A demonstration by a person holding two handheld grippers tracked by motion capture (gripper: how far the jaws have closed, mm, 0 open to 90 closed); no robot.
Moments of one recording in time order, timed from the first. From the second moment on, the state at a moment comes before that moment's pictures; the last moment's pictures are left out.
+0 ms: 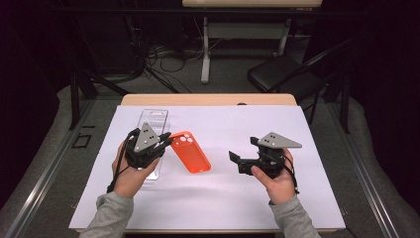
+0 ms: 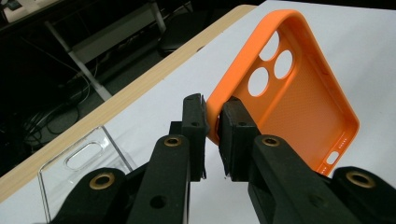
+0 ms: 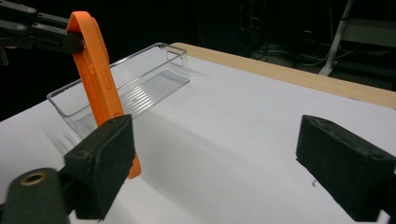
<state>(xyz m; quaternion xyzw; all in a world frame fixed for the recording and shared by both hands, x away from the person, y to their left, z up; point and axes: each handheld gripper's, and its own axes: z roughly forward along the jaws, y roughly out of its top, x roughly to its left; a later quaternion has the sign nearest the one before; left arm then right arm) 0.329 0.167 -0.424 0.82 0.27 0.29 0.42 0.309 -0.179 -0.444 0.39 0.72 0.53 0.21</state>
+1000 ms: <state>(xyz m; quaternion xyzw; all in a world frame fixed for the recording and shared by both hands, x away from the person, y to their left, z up) 0.344 0.165 -0.420 0.82 0.26 0.30 0.41 0.299 -0.221 -0.491 0.44 0.70 0.49 0.25</state>
